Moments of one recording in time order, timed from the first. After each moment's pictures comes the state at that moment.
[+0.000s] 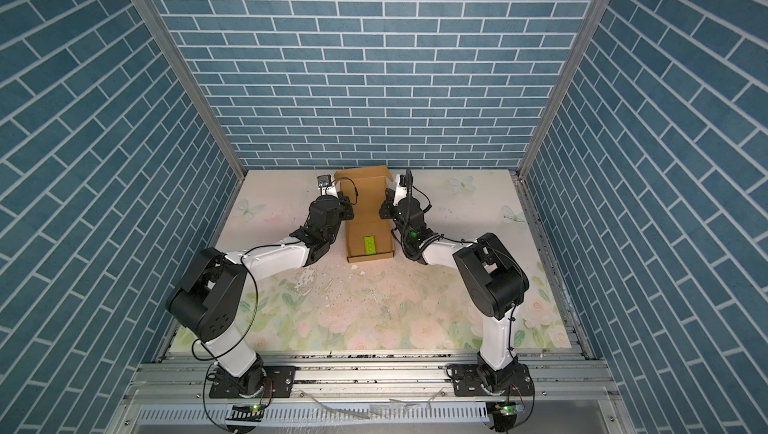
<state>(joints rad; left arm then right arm) -0.56 1.72 1.00 0.46 -0.45 -0.32 0.66 1.90 1.05 0.77 0.17 0.36</state>
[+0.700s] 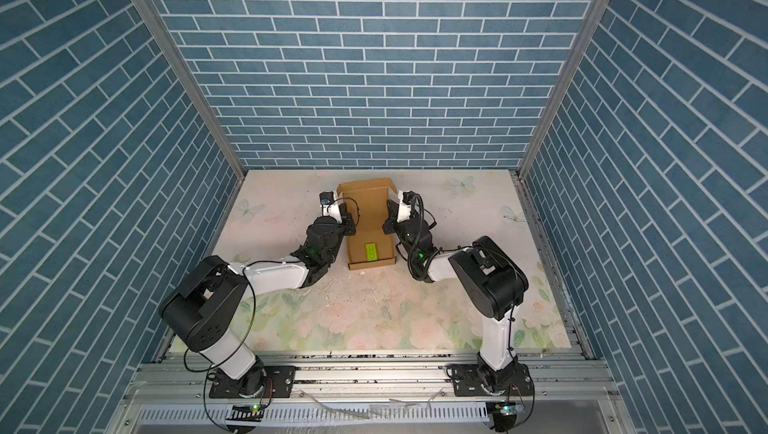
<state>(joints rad) -0.64 1.66 0.78 0.73 -0.48 -0.25 0.67 1.90 0.83 1.11 0.12 0.27</state>
